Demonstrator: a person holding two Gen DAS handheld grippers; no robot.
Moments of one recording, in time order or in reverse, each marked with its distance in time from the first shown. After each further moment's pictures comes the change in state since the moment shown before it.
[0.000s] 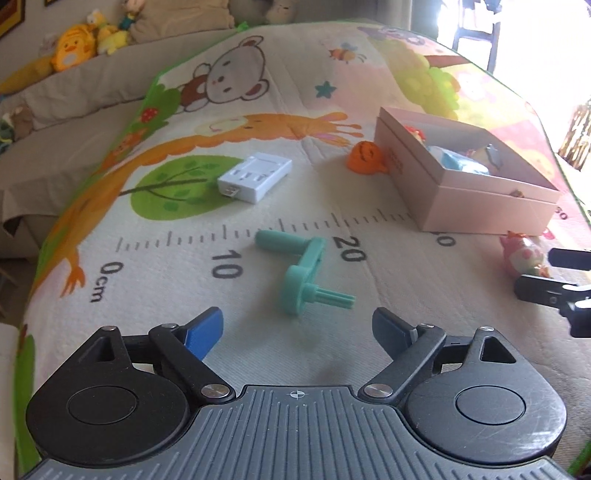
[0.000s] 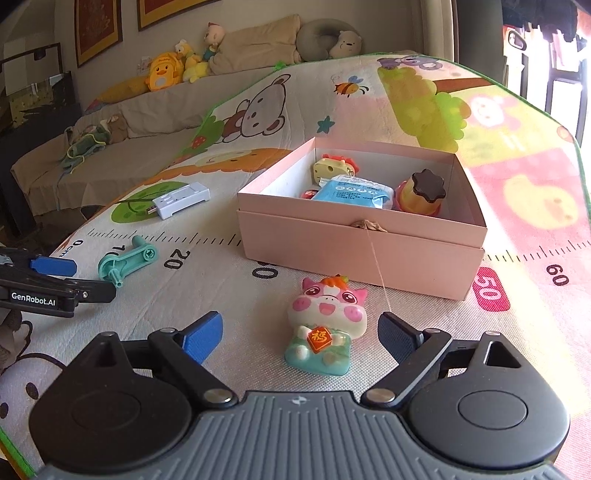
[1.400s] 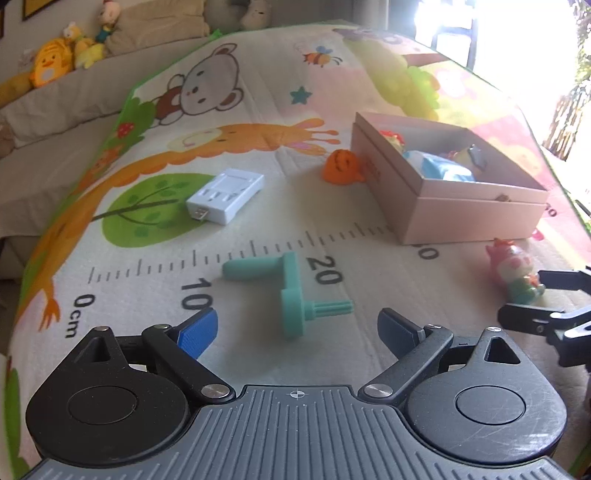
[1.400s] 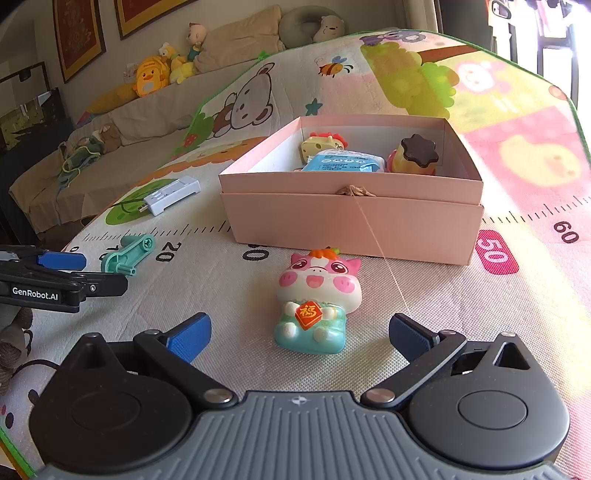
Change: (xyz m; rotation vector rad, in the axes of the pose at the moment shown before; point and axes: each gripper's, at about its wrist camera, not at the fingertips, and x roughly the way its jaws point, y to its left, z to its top) left arm 0.010 -0.010 0.014 0.041 -0.024 -0.036; right arm 0.010 -0.014 -0.012 0.091 0.032 0.026
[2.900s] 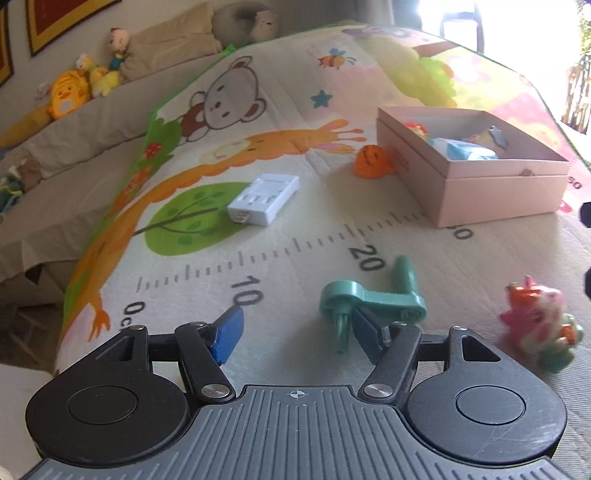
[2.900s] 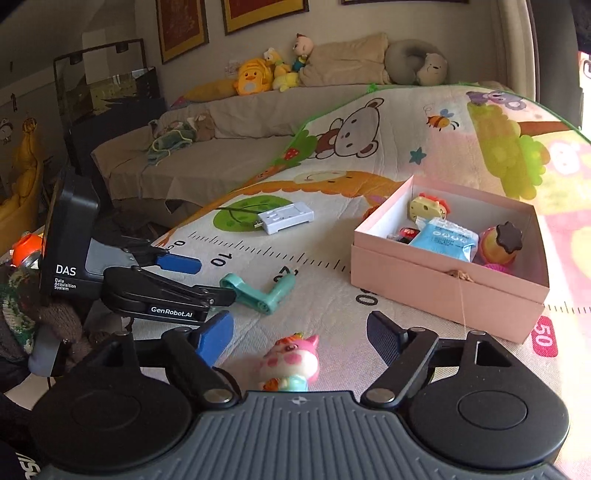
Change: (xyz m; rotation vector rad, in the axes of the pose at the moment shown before) left arm -0.008 0.006 -0.010 0.094 -0.024 0.197; right arm -0.055 0.051 0.027 -0.229 -0.054 0.217
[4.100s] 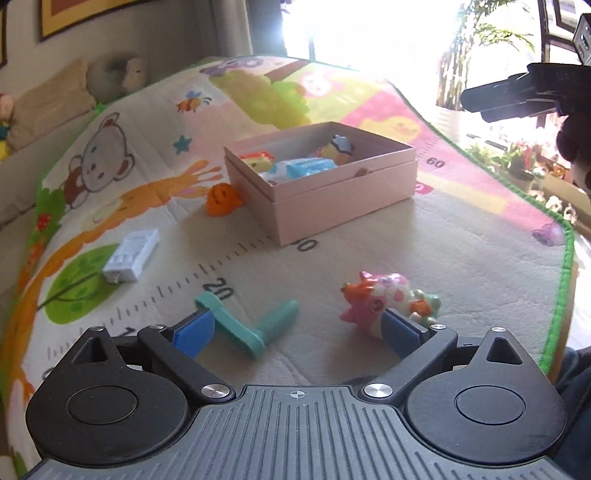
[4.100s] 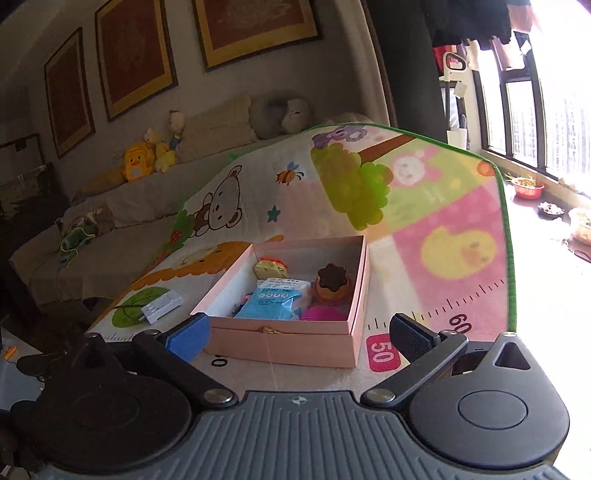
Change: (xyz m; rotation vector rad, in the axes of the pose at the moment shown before) left arm -0.039 -0.048 -0.008 0.270 -0.118 -0.326; right arm -0.076 -0.102 0.003 0.263 -0.177 -0.247
